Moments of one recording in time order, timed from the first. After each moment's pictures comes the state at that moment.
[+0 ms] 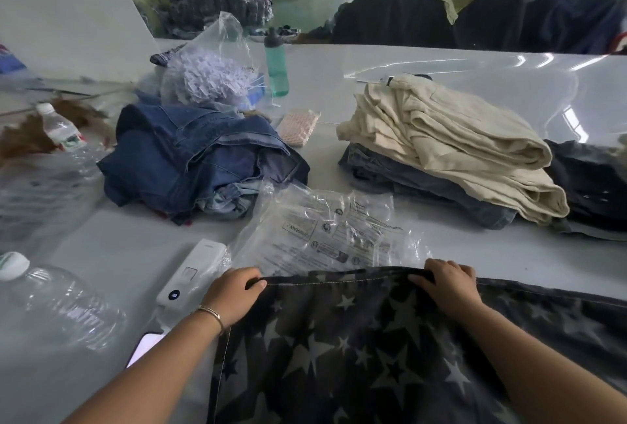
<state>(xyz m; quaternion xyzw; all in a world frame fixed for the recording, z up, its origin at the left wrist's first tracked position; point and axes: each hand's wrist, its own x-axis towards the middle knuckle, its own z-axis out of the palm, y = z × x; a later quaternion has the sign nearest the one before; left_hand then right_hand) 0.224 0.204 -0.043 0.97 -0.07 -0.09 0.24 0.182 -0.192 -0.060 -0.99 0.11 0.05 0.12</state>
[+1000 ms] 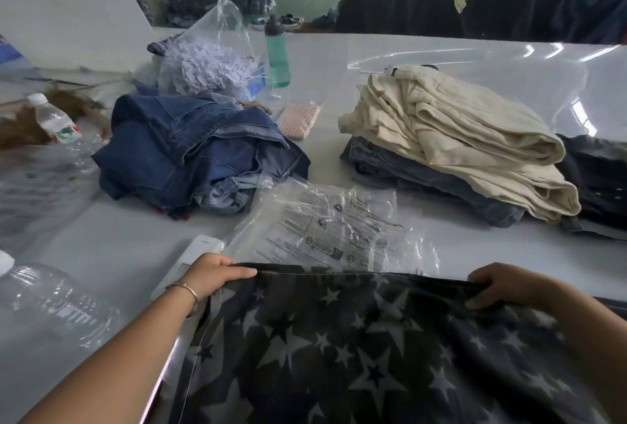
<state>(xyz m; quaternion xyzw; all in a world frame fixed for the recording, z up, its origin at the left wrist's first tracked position) 0.249 0.232 -0.023 0.87 0.11 -0.21 0.44 0.183 -0.276 -0.017 -0.89 0.08 0.32 0.31</state>
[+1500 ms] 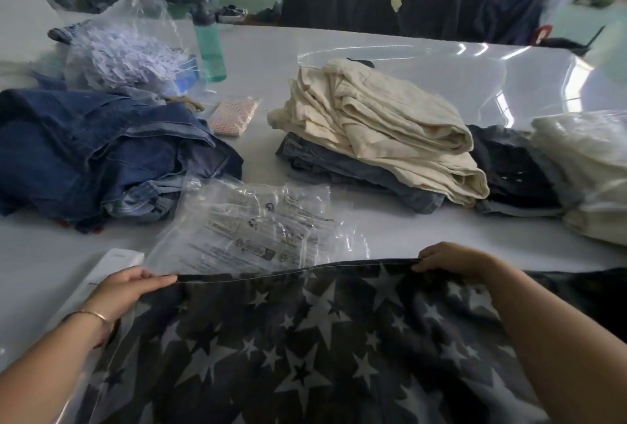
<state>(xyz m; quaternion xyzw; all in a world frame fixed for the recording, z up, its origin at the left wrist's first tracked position) 0.249 0.224 -0.037 0.82 0.17 -0.18 0.52 0.181 -0.312 -0.009 -0.88 0.19 0.30 0.32</state>
